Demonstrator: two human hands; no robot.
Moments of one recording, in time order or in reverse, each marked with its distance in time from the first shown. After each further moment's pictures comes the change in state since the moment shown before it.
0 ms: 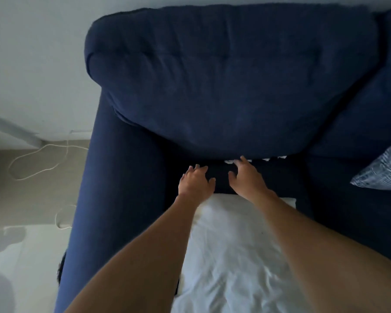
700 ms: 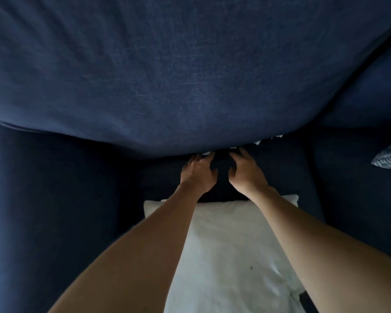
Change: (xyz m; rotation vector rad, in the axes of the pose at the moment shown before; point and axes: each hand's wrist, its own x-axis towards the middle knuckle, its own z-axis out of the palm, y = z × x) left_hand 0.167 0.036 0.120 0.191 -0.184 0.085; right_hand 0.130 0.127 0.056 0.087 -0.063 0.116
